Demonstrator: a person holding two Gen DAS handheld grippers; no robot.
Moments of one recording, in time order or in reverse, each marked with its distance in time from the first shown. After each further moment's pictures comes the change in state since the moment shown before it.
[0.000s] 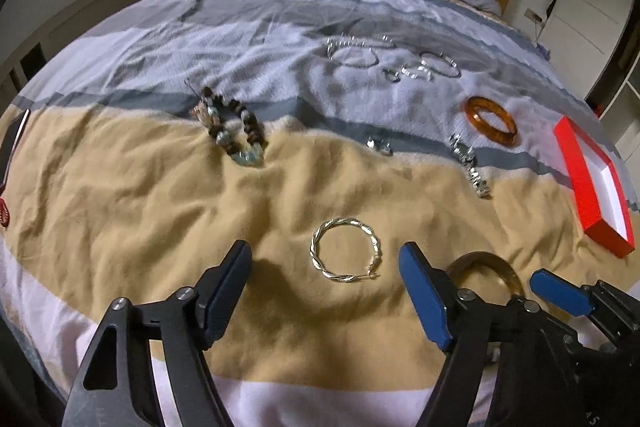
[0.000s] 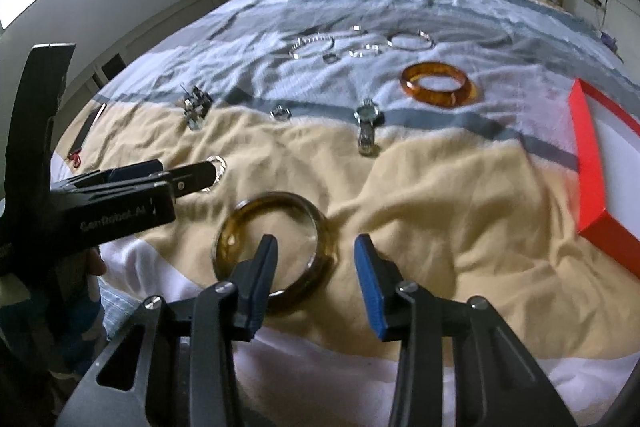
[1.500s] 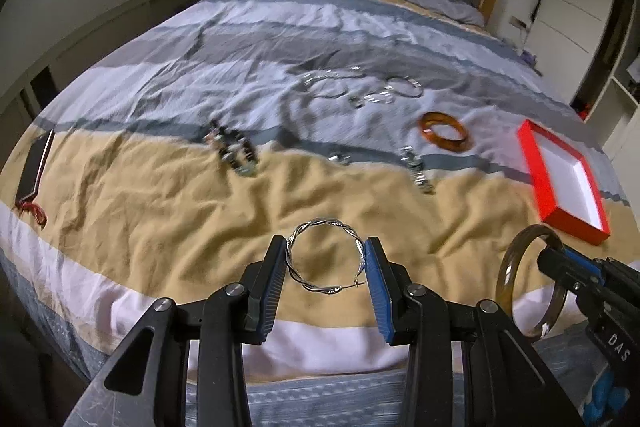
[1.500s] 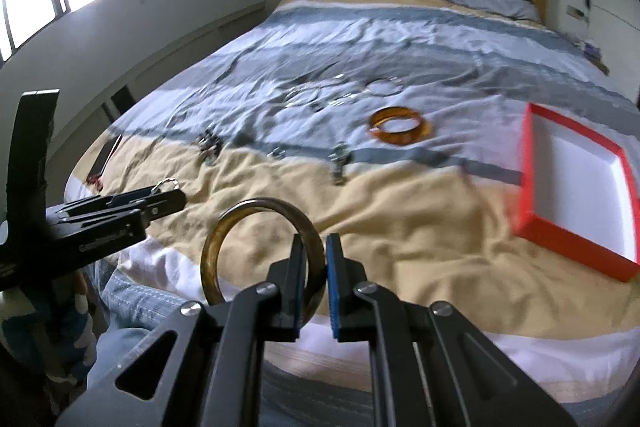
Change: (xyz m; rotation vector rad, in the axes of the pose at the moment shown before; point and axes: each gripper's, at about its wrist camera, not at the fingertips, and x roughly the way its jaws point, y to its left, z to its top) left arm -0.081 -0.035 -0.014 0.053 -0.086 -0.004; right arm -0.096 -0.029 -0.010 0.040 -0.168 -0.015
